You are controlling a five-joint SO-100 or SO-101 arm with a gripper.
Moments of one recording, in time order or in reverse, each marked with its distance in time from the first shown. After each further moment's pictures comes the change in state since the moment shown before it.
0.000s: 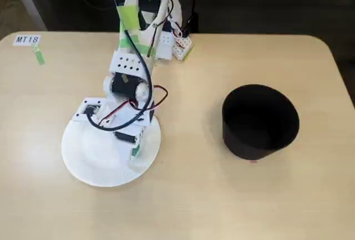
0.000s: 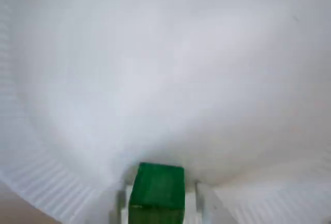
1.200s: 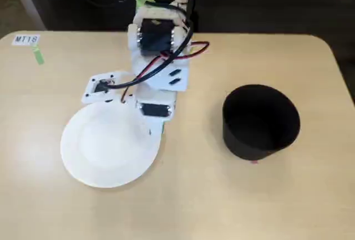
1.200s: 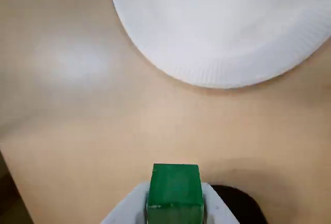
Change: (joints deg) arm -18.6 13.6 -24.4 28.3 2.4
